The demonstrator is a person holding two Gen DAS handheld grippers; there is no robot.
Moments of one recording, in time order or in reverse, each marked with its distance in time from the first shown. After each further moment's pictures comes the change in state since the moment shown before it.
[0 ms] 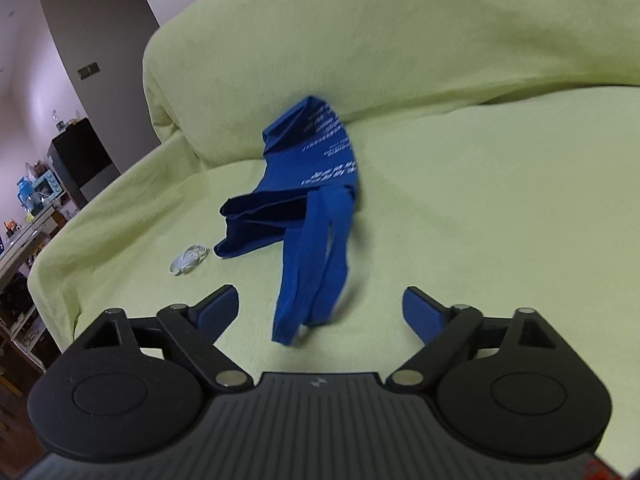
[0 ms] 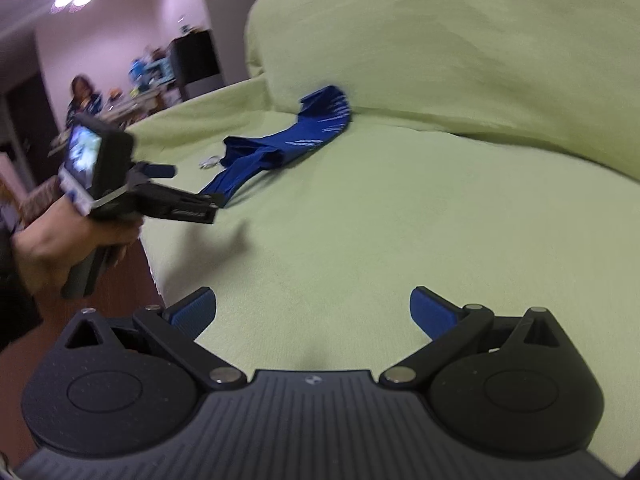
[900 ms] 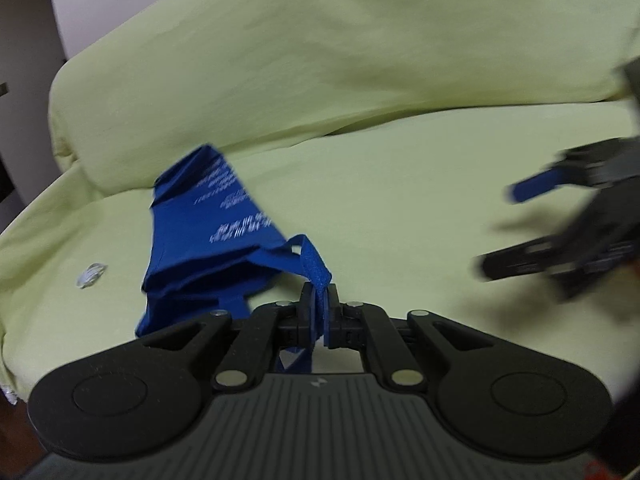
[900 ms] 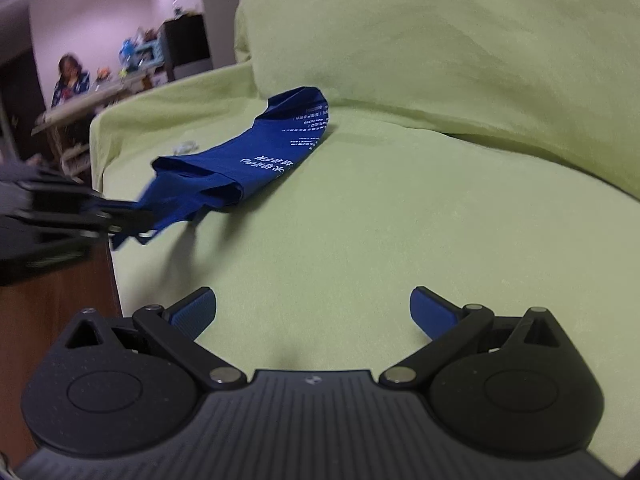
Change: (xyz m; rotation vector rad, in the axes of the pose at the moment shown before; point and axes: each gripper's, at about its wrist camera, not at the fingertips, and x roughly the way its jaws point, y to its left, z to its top) left arm -0.152 -0.043 -0.016 0.070 -0.078 -0.380; right arm 0.025 -0.013 0.000 -0.077 0.040 -0.061
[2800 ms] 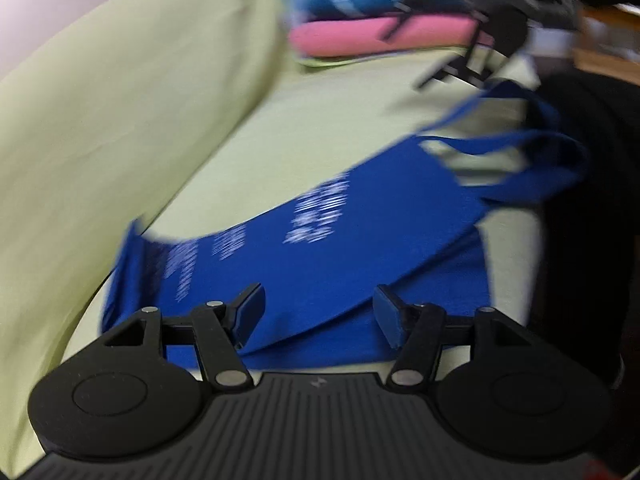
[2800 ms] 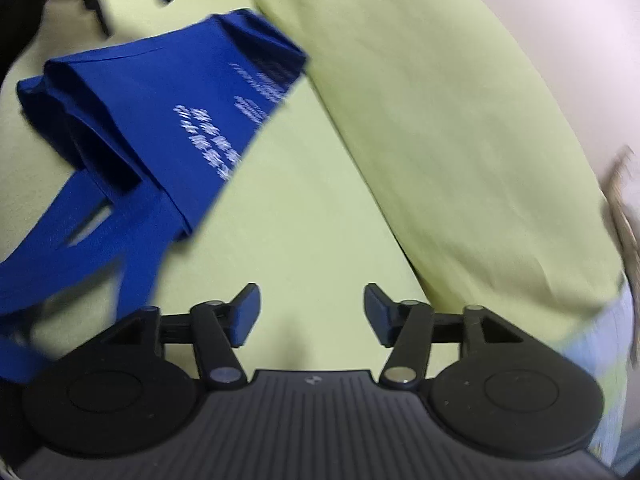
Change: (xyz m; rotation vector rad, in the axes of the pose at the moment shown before) left arm 0.012 -0.323 0.075 0.821 -0.211 -0.643; right arm -0.421 -0.134 -0.172 -0.588 0.240 -0.700
